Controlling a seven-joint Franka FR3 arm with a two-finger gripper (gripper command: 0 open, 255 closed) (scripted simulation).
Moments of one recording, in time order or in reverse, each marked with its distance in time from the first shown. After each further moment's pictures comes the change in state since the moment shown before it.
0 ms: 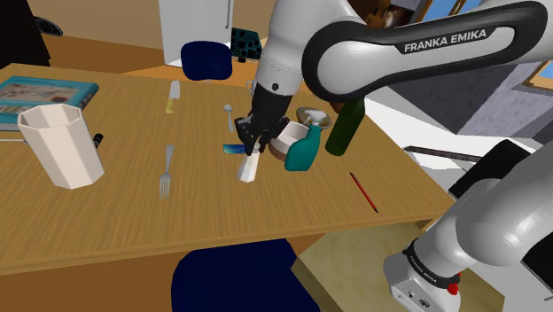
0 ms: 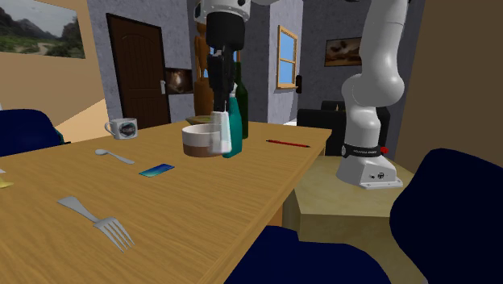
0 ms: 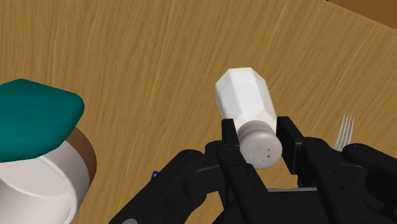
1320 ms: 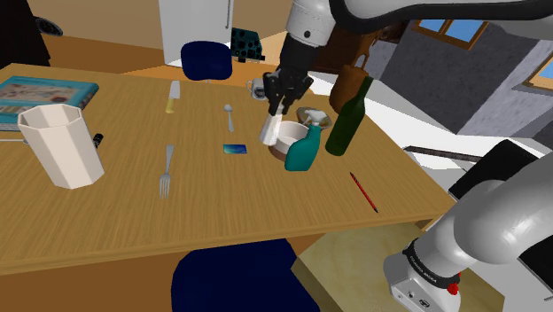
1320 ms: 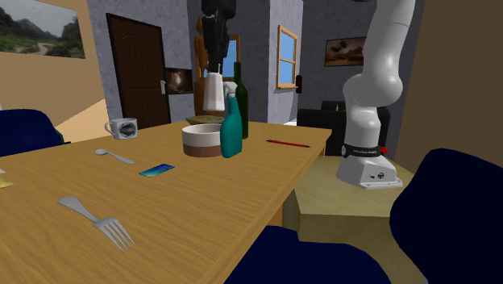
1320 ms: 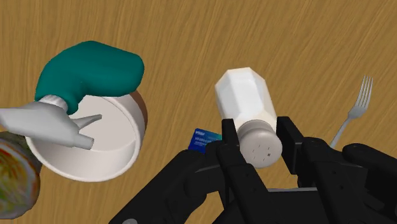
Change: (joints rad) arm -0.063 -0.091 -0.110 0.109 0.045 -0.199 -0.176
